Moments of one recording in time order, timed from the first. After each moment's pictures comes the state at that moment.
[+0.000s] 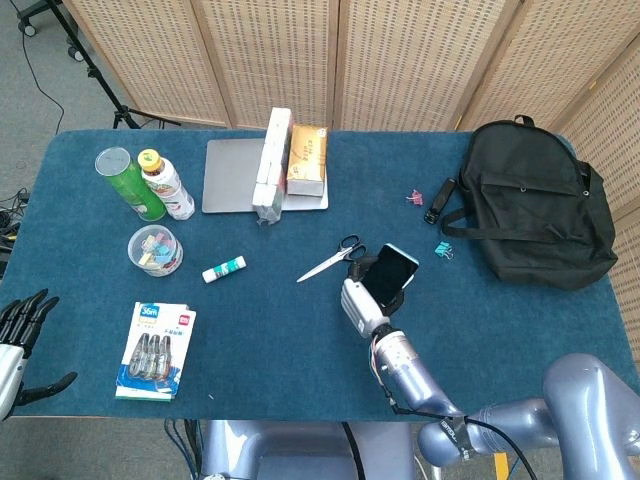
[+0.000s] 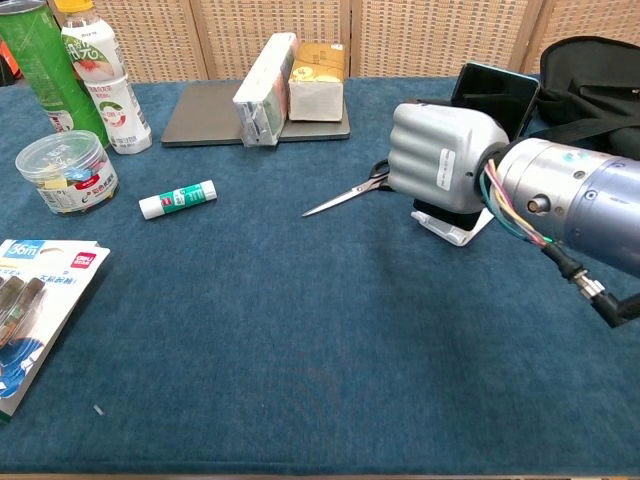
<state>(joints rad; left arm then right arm) -0.02 -1.06 0.04 -1.65 1.66 1.59 -0.14 1.03 -1.62 -0.03 -1.70 -0.78 1.25 -2.03</state>
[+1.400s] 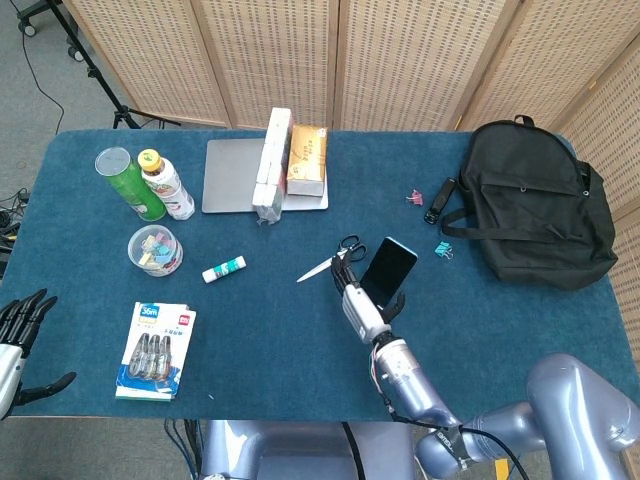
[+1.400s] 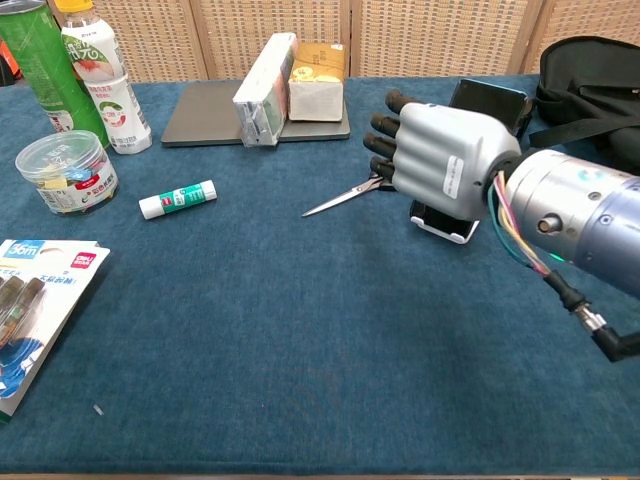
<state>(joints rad) -0.02 -1.05 0.04 -1.65 1.66 1.58 -0.15 1.05 -1.66 -0.11 -1.73 -0.79 1.41 -2.02</state>
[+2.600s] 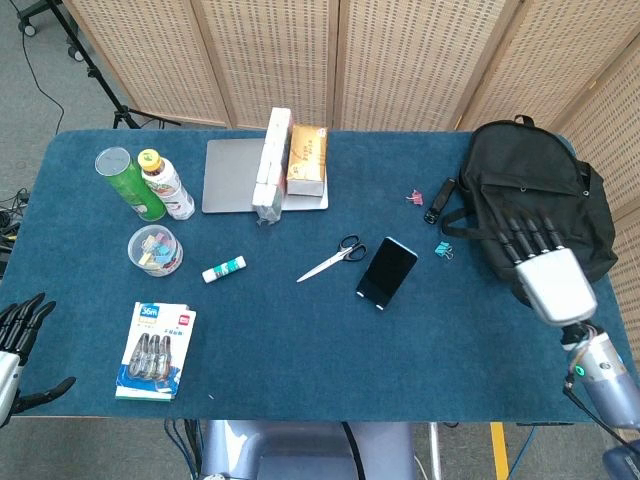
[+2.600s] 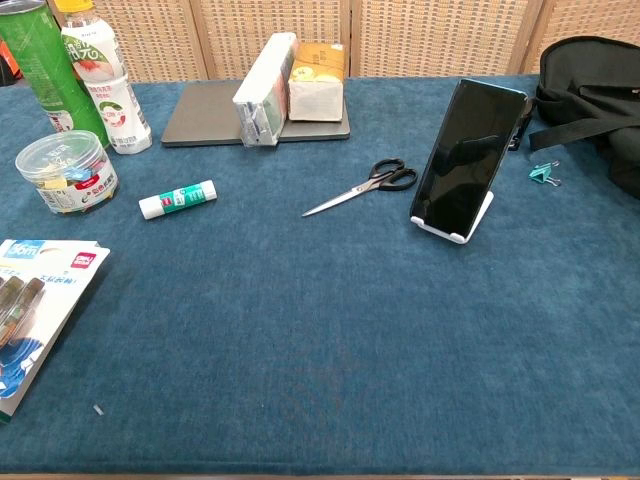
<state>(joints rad) 0.00 -1.06 0.06 -1.65 1.70 1.64 -0.14 0.58 -1.09 -0.22 -1.49 -1.34 1.60 -0.20</state>
